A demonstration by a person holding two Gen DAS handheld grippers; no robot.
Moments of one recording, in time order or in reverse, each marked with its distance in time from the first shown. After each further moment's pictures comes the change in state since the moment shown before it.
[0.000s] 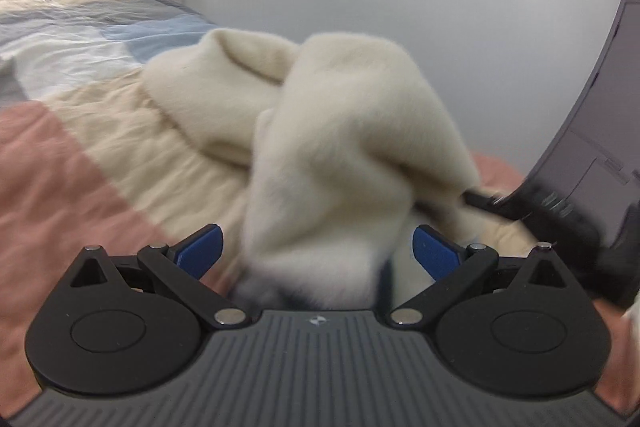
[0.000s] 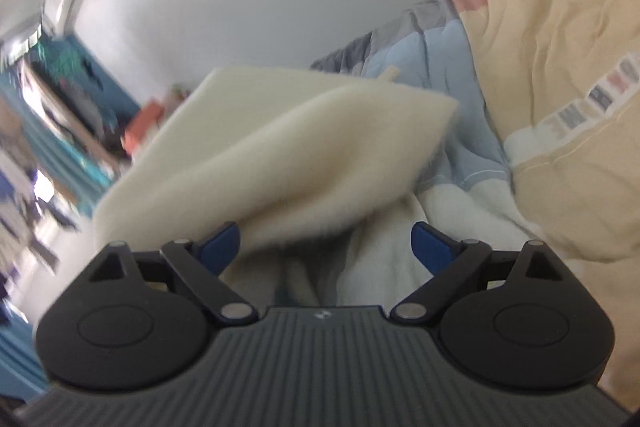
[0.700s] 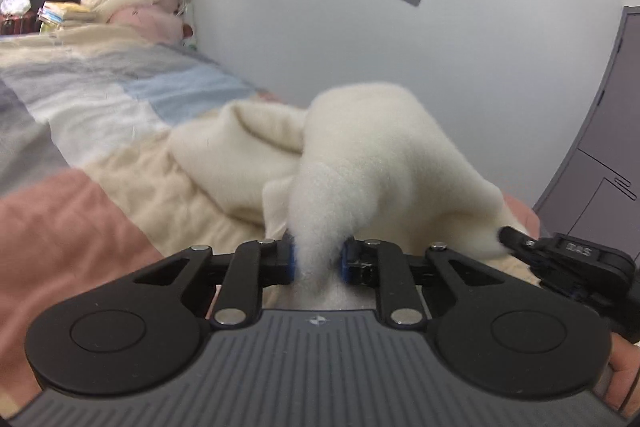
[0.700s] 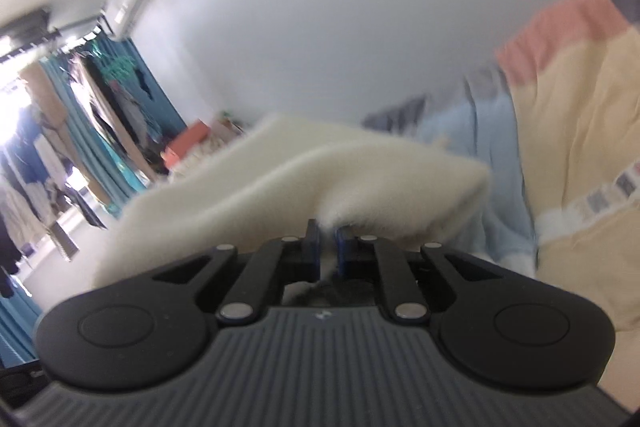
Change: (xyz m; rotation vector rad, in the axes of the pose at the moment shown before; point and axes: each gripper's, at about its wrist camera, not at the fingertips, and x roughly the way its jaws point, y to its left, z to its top) left arm -0.066 -0.009 0.035 0.020 -0.101 0.060; right arm -0.058 0.023 0.012 -0.156 -0.140 0.146
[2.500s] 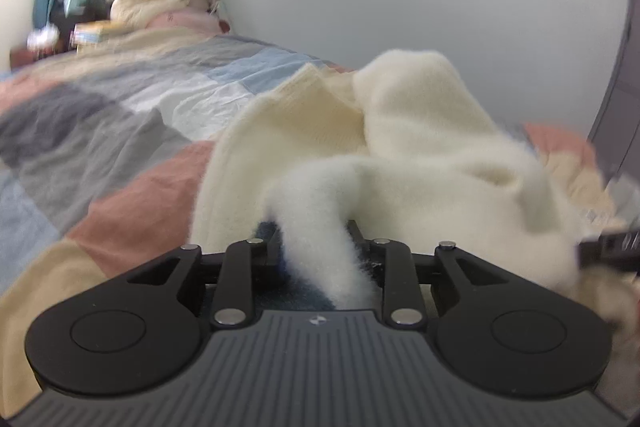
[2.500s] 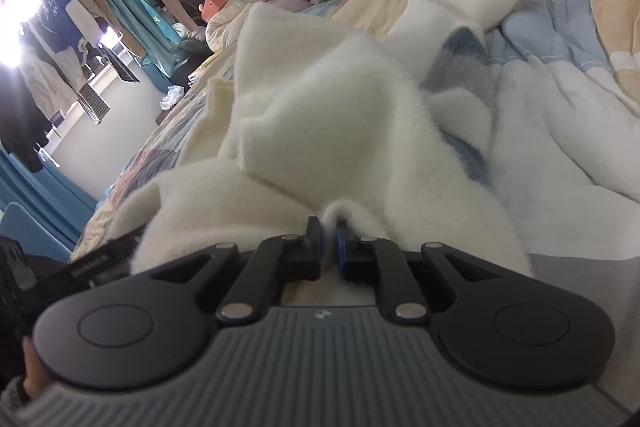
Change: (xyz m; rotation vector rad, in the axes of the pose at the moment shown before) left arm -0.057 0.066 -0.040 0.203 0.093 0.186; right arm 0.002 0.062 -0.076 -0.072 0.483 0.074
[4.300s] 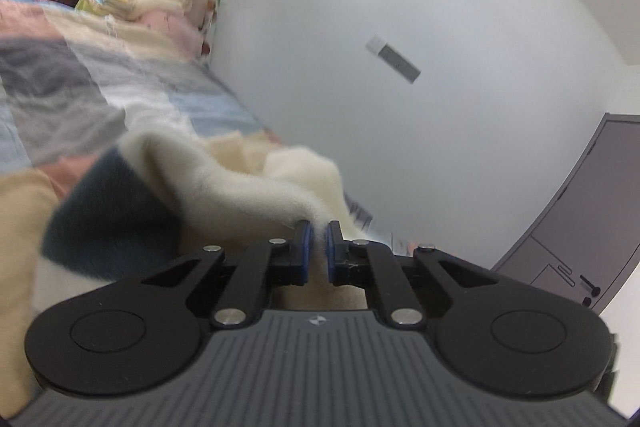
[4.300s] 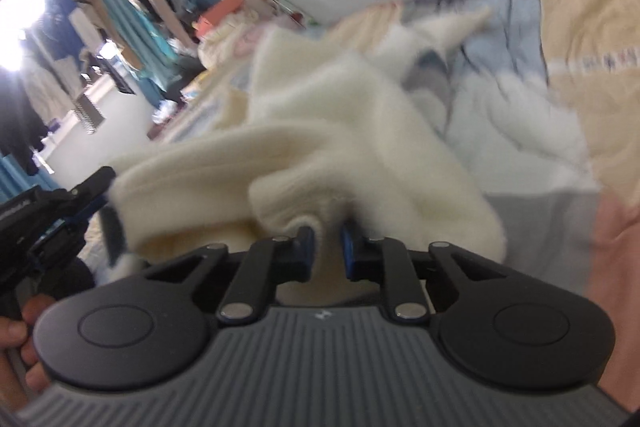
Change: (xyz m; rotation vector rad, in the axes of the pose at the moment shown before) left arm -0.128 -0.019 0.002 -0.443 -0.230 -0.251; right arm -0.102 0.027 -0.029 -0.039 -0.130 -0.032
